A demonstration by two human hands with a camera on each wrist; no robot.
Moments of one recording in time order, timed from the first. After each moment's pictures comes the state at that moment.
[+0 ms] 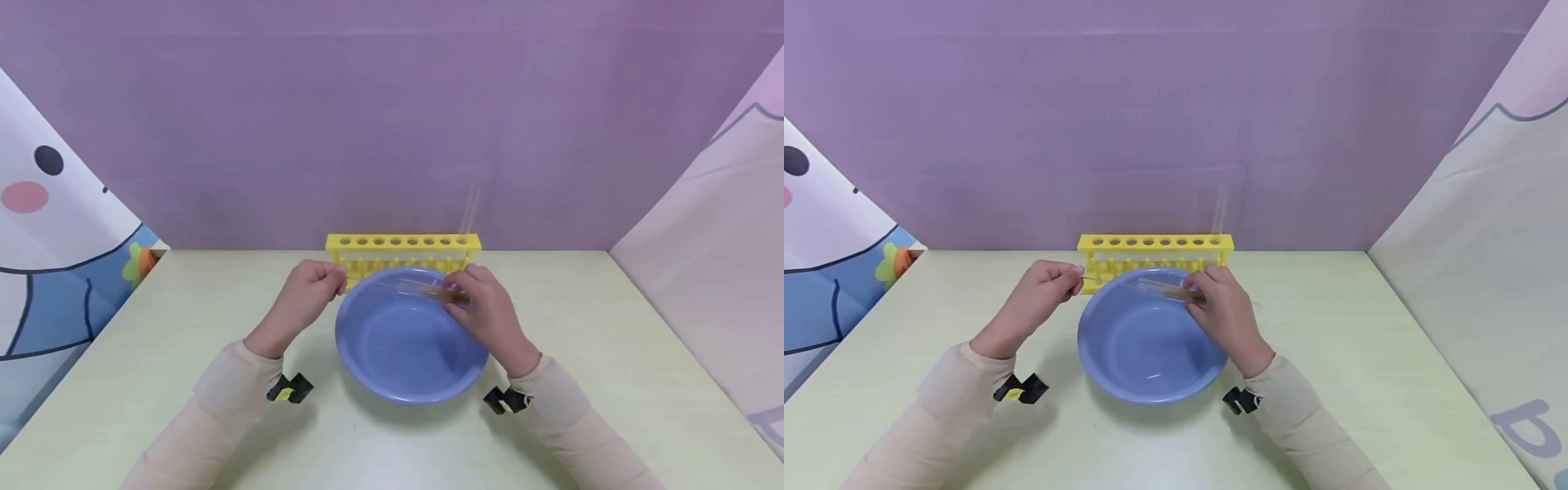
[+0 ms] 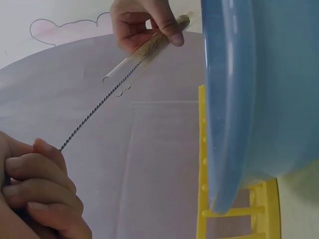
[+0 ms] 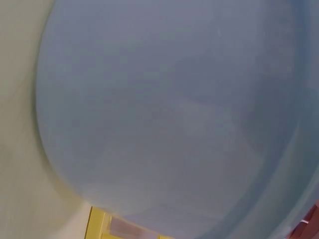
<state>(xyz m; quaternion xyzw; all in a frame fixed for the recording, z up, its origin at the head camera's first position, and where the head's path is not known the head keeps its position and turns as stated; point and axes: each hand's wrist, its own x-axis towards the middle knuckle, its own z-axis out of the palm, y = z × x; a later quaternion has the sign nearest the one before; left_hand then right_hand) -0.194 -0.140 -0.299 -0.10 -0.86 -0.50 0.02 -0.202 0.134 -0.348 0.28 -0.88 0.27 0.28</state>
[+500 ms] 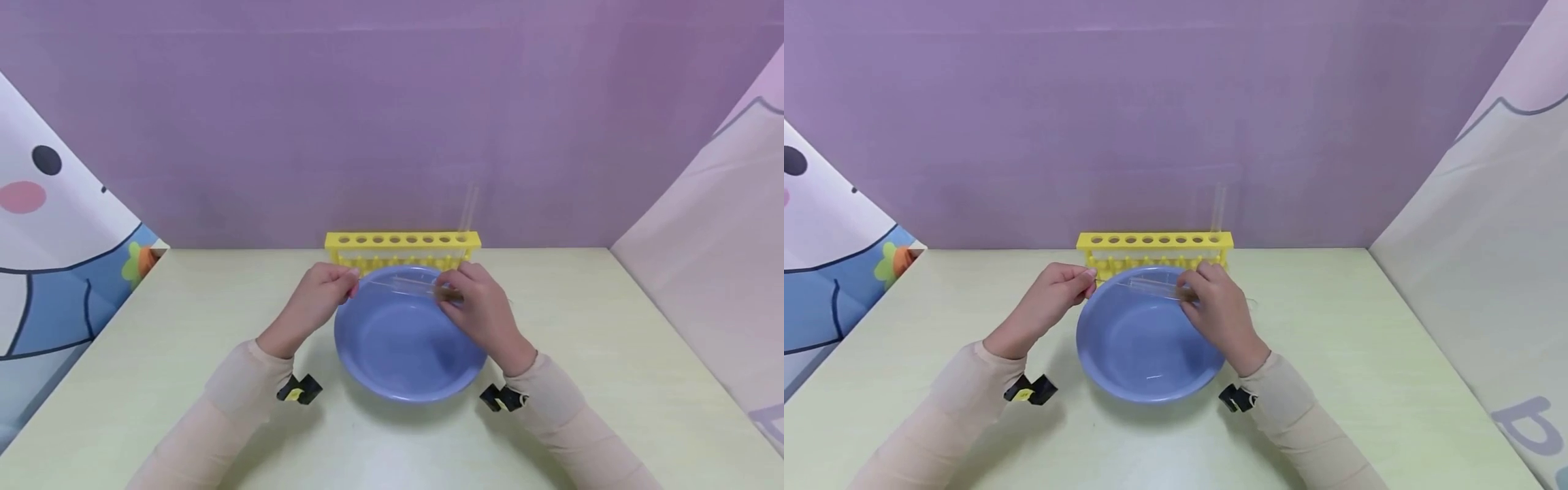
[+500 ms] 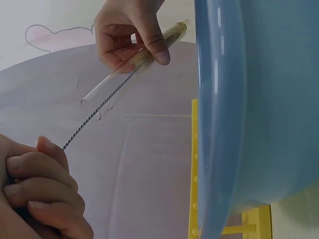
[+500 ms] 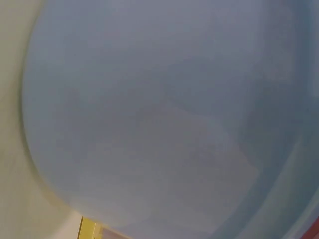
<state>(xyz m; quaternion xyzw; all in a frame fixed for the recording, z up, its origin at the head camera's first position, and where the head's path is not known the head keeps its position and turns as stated) -0.192 -0.130 -0.302 -0.10 -0.85 -0.52 -0.03 -0.201 0.124 -0.345 0.31 -0.86 0.26 0.32</state>
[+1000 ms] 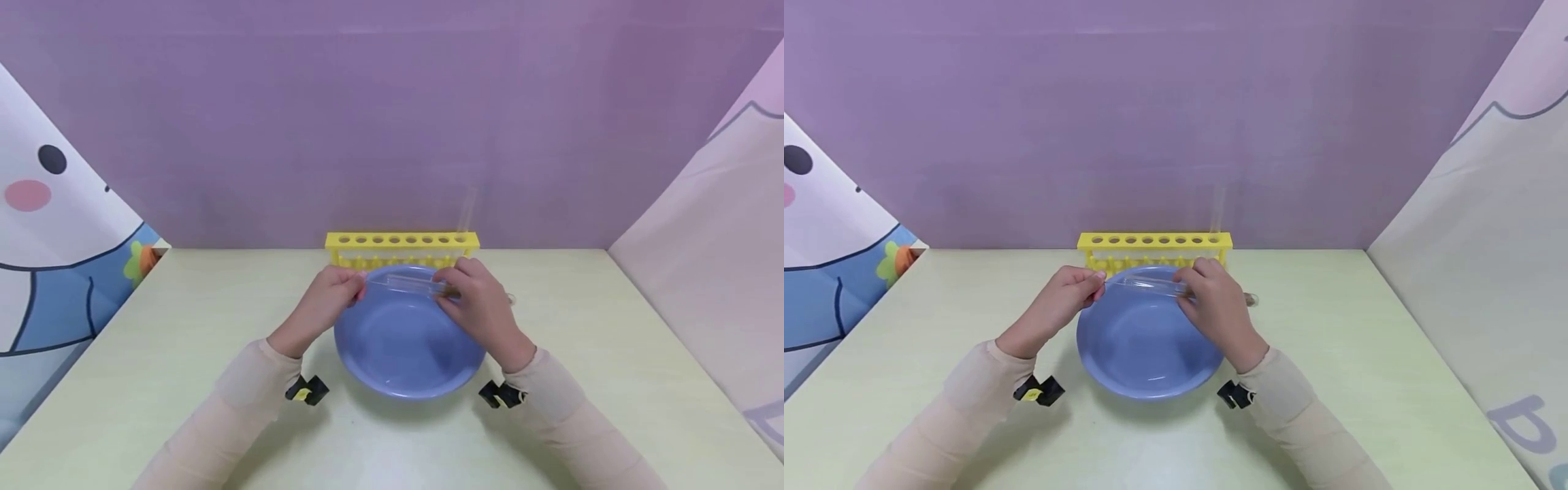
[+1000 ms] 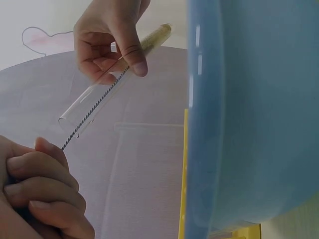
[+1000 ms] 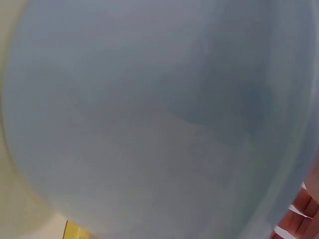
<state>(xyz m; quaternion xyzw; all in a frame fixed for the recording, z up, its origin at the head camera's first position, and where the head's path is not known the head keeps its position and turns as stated) -0.199 -0.123 -0.310 -0.12 -0.84 -0.52 -0.04 -0.204 0.119 -0.337 0.32 -0.86 0.24 0.32</state>
